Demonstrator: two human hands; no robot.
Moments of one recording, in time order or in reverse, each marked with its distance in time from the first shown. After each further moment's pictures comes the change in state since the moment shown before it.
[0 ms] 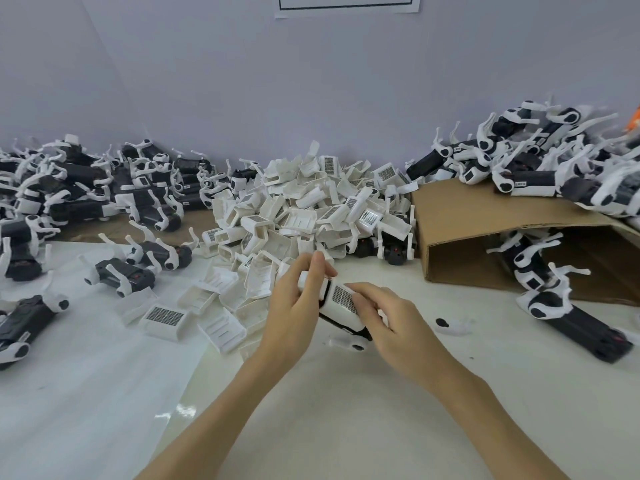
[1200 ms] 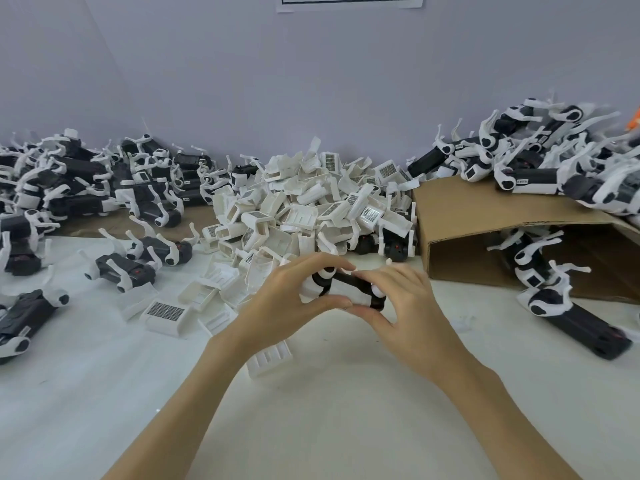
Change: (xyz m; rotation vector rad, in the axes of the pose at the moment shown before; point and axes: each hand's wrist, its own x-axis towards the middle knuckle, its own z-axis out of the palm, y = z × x) left_hand 0.021 -0.004 -0.036 0.371 -0.382 0.306; right_hand 0.003 0.011 -0.010 -0.395 0.155 -0.225
